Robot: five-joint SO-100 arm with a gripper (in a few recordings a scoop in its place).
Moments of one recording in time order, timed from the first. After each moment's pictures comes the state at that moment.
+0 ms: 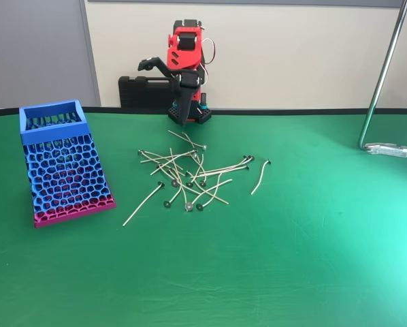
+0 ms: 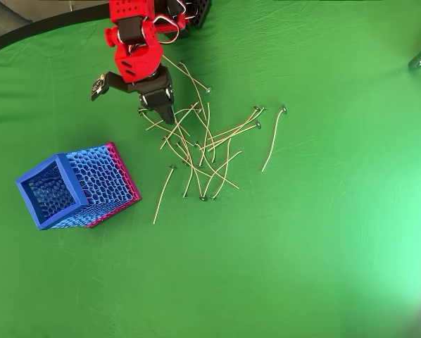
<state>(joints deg) 1.9 132.5 130.2 51.4 -16.0</state>
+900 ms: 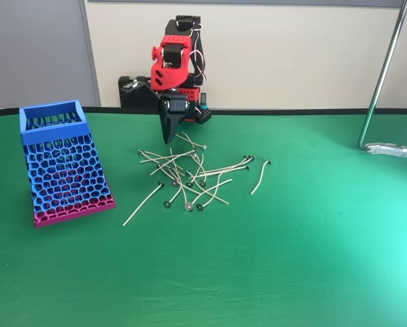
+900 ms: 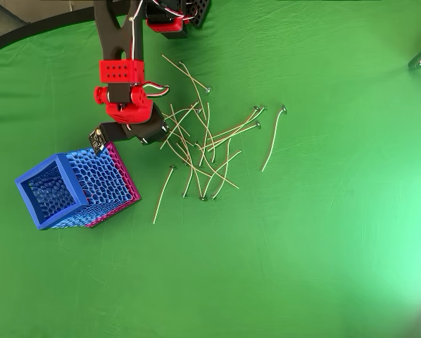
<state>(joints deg) 8.9 94.5 100.5 66.1 -35.9</state>
